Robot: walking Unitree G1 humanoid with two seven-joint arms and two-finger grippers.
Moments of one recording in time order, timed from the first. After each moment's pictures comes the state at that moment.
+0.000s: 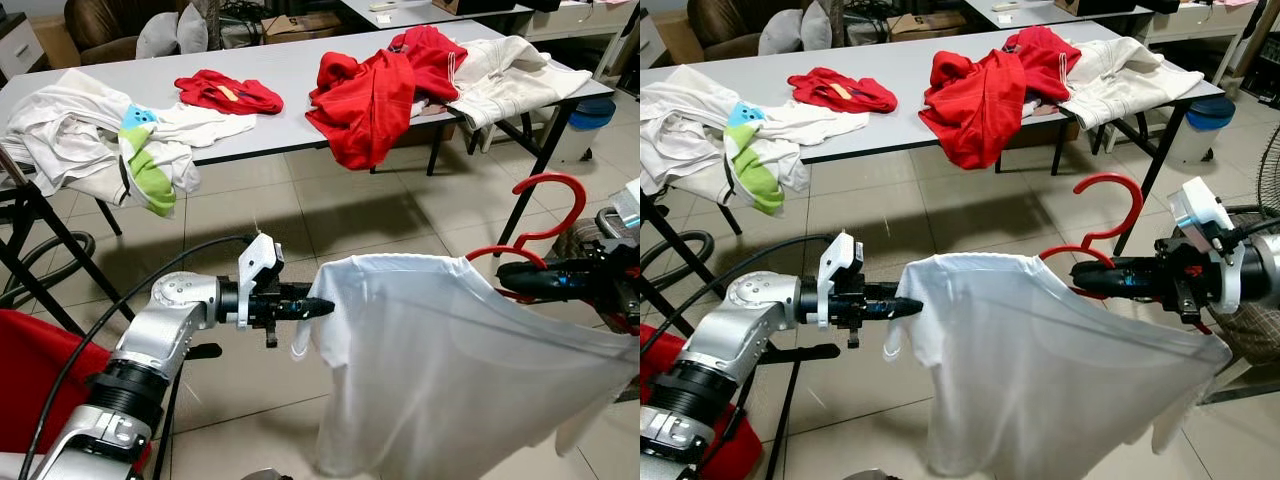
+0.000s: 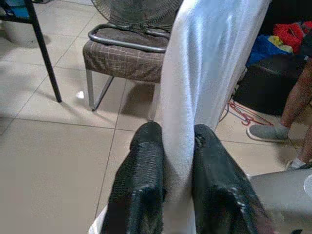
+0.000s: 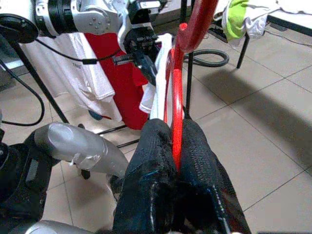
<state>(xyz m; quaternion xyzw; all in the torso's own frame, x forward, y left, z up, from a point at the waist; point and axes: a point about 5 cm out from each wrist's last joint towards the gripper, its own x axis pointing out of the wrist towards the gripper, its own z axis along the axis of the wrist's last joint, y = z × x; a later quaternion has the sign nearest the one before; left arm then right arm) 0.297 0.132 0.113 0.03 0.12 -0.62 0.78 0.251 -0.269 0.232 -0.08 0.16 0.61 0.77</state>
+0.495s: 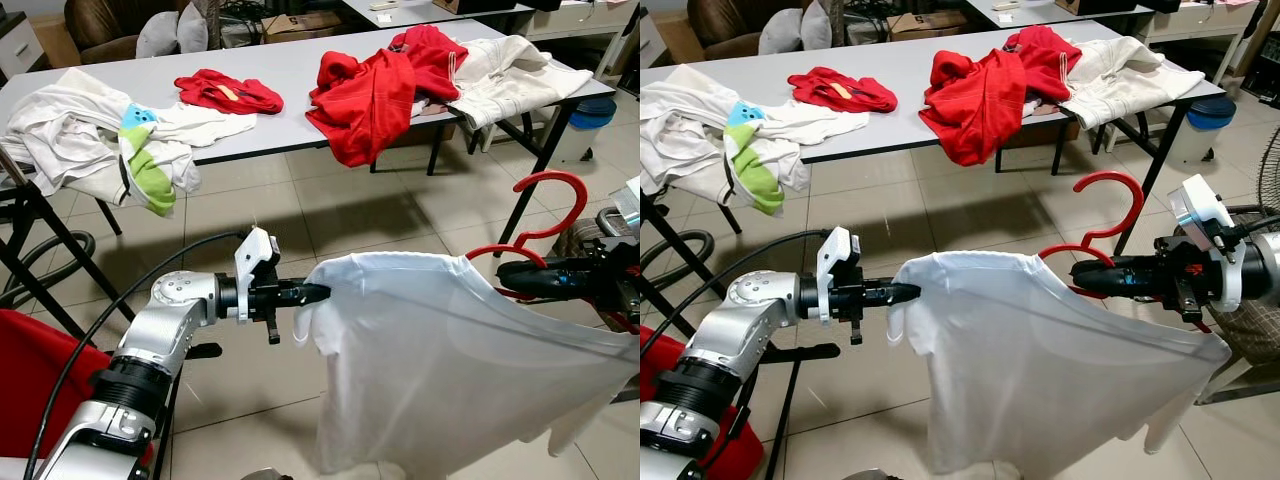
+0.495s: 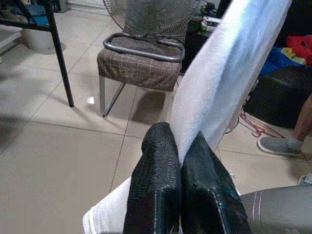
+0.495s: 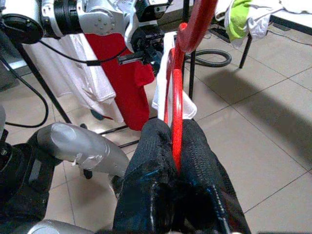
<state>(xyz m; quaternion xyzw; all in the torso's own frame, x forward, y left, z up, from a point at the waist) 0.303 0.136 0.114 0.01 0.11 -0.60 0.79 0.250 -0.269 0.232 -0.08 0.16 0.61 0.77</state>
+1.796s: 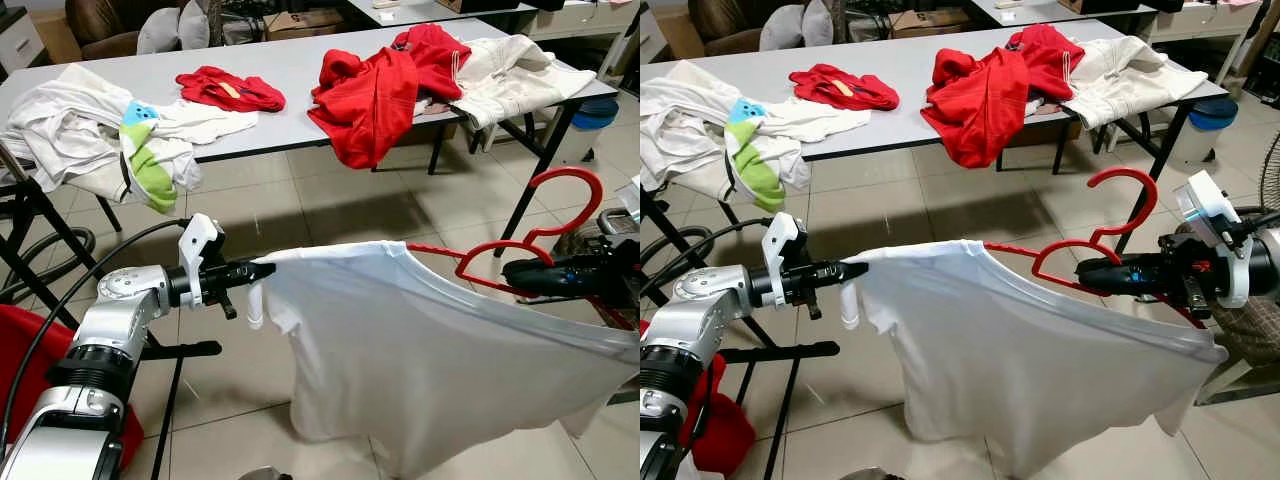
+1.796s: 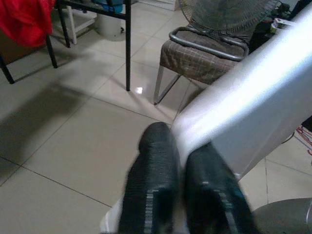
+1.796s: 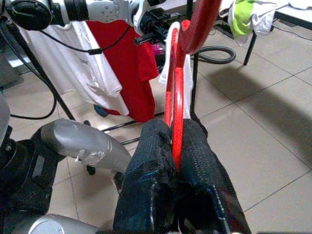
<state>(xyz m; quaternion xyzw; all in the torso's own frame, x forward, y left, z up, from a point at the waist) 0.319 0.201 0.112 0.01 0.13 -0.48 0.87 0.253 -0.275 0.235 -0.08 0.17 0.61 0.77</state>
